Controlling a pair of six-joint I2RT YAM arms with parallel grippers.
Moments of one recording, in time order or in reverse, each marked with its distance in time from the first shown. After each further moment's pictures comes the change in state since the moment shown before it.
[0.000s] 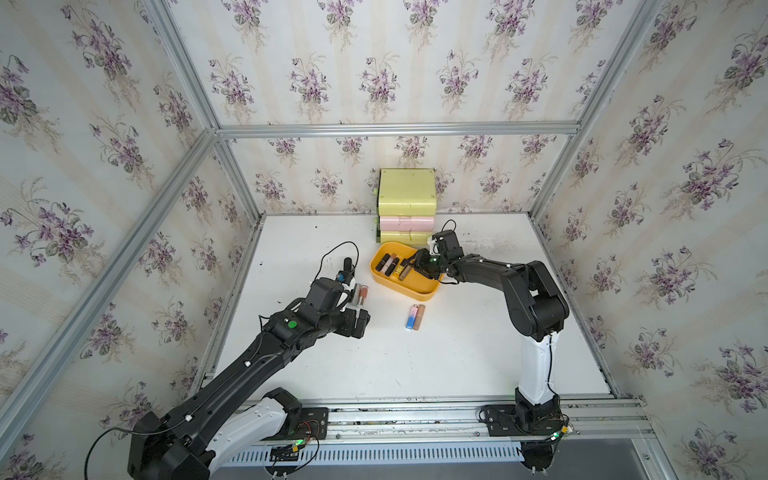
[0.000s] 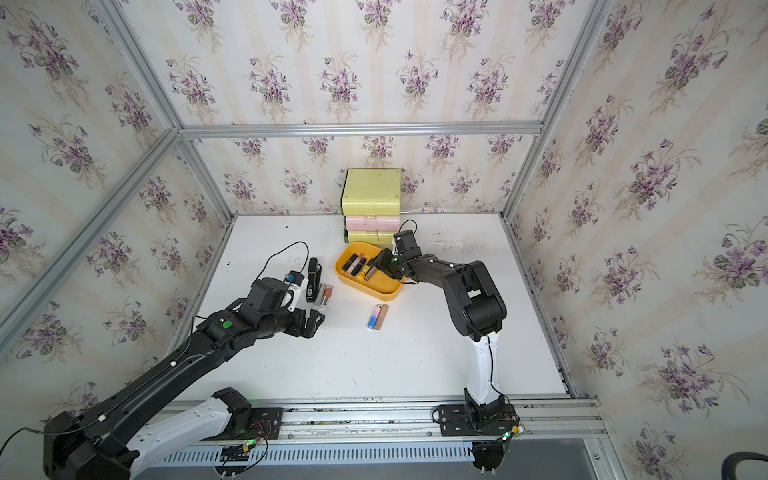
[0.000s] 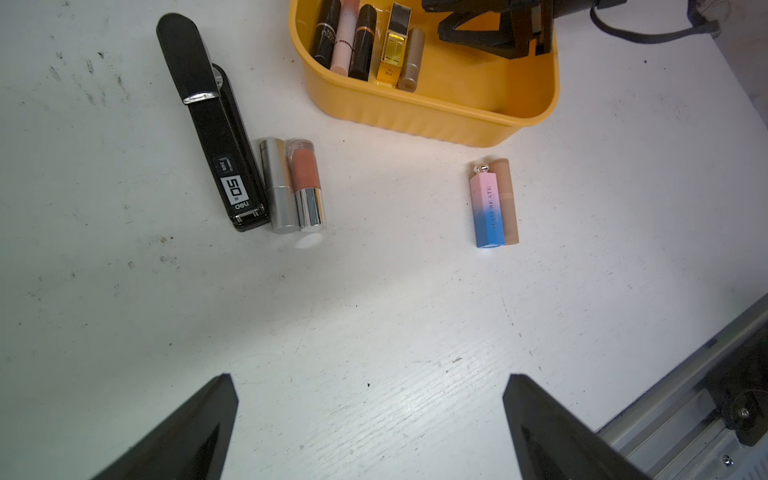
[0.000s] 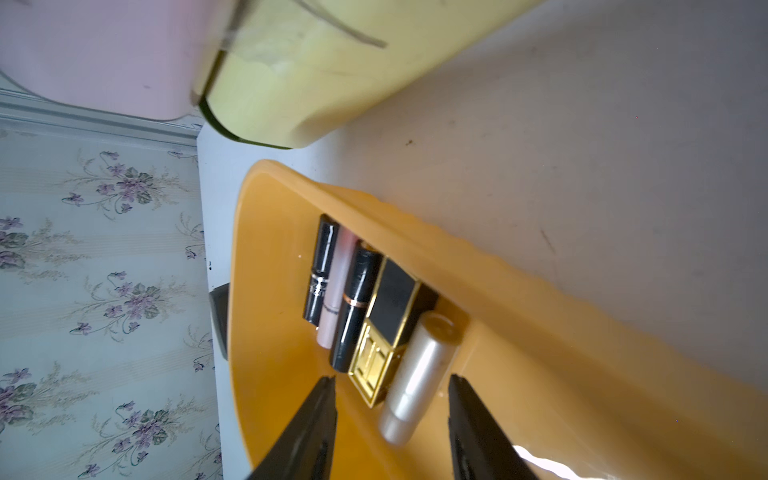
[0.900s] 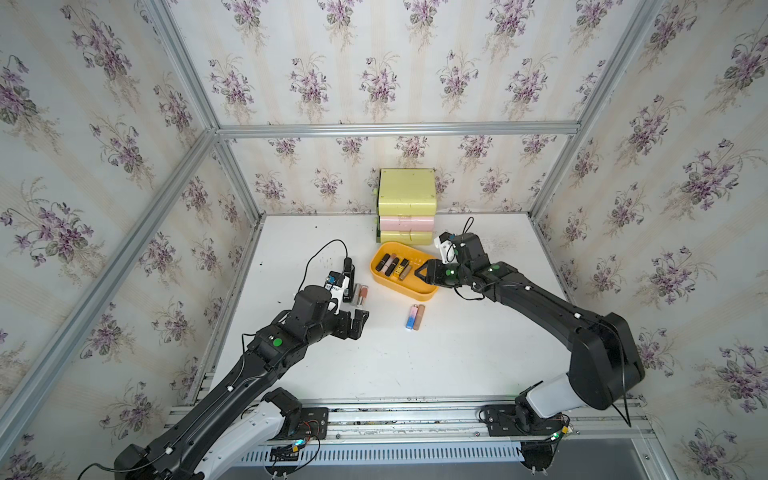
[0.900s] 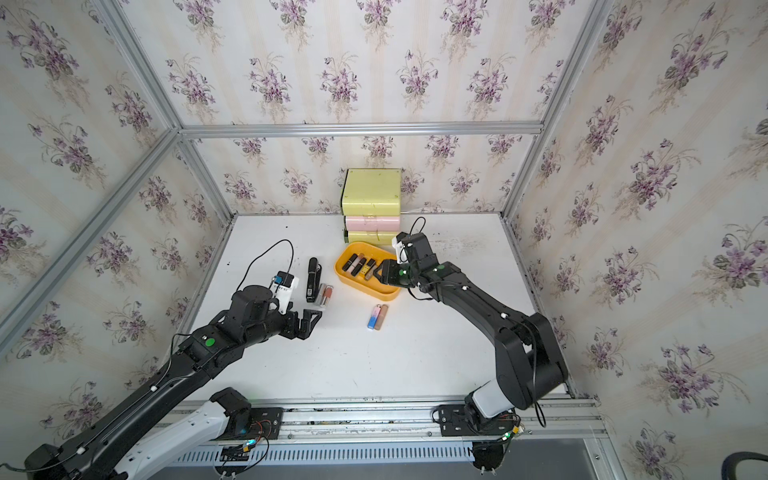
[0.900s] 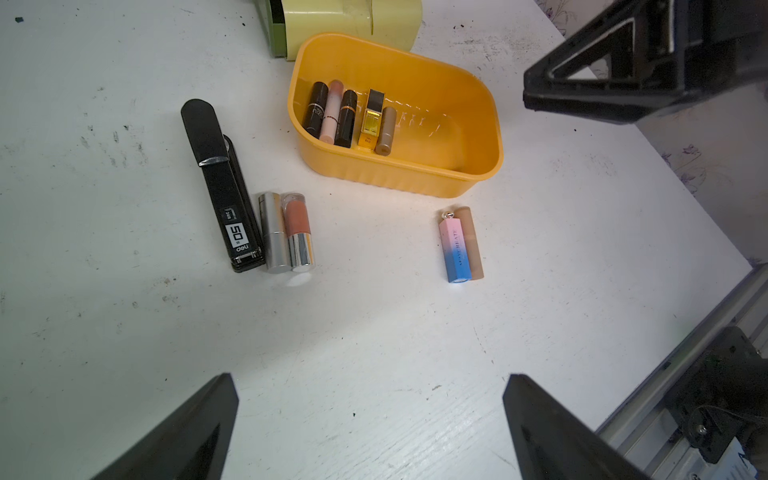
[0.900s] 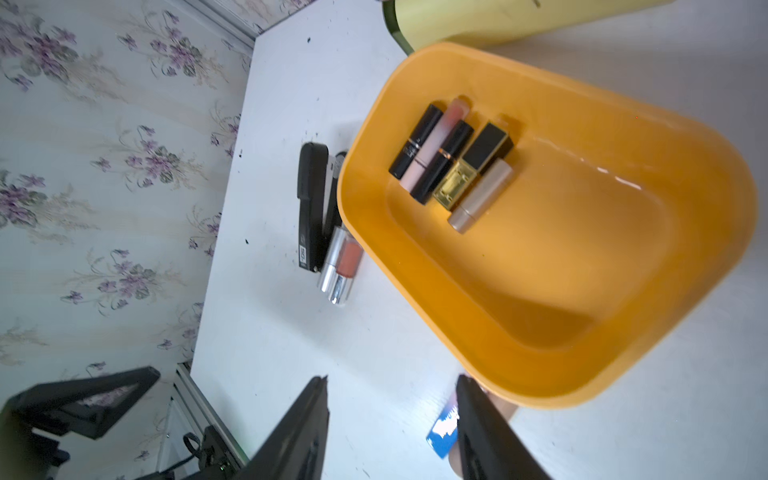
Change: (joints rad) left arm 0.001 -0.160 -0.077 0.098 0.014 -0.004; right arm 0.091 -0.561 -0.248 -0.345 0.062 -0.290
